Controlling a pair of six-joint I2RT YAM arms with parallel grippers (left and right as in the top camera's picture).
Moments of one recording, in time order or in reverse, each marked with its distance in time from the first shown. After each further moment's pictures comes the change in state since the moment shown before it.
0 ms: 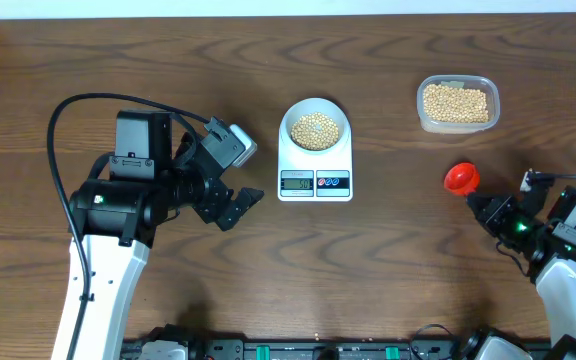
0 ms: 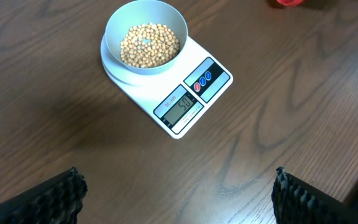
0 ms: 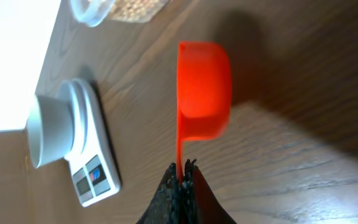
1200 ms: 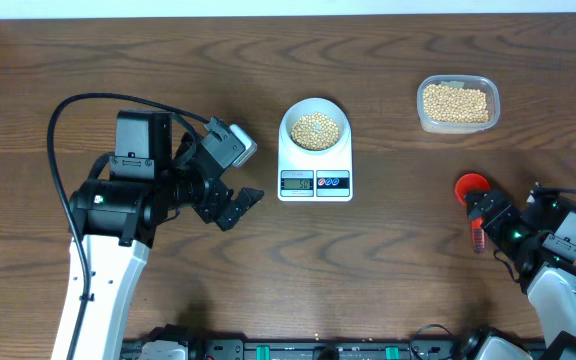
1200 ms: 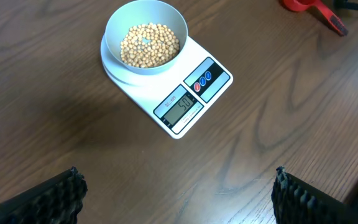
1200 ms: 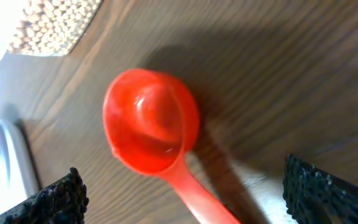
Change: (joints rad) left arm 0.000 0.000 0.000 0.000 0.000 0.000; right arm 0.000 0.000 -0.092 0.127 0.255 0.033
